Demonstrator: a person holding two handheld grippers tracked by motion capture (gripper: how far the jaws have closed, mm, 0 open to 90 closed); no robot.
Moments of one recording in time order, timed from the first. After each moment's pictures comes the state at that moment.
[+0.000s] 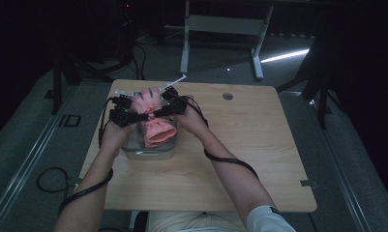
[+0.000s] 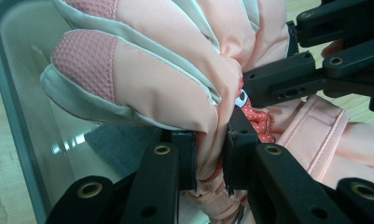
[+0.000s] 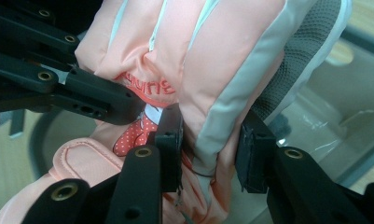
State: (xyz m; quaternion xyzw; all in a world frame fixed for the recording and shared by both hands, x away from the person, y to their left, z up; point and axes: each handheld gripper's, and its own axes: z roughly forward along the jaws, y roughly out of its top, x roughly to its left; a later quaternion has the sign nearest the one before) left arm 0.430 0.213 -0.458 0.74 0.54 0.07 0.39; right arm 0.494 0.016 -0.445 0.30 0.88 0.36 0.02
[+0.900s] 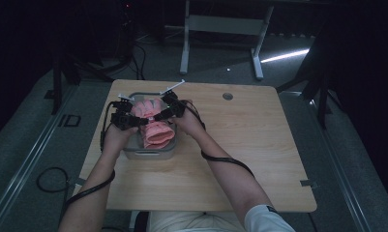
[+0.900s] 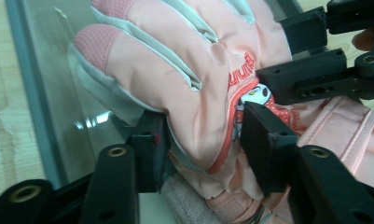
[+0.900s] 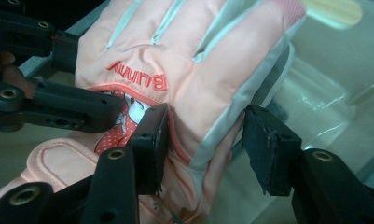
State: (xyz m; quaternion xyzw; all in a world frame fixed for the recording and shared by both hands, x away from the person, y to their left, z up) left arm 0.440 0.214 -0.479 0.74 0.57 0.09 0.35; right arm 0.512 0.018 -0.476 0.33 0.88 0.34 0.01
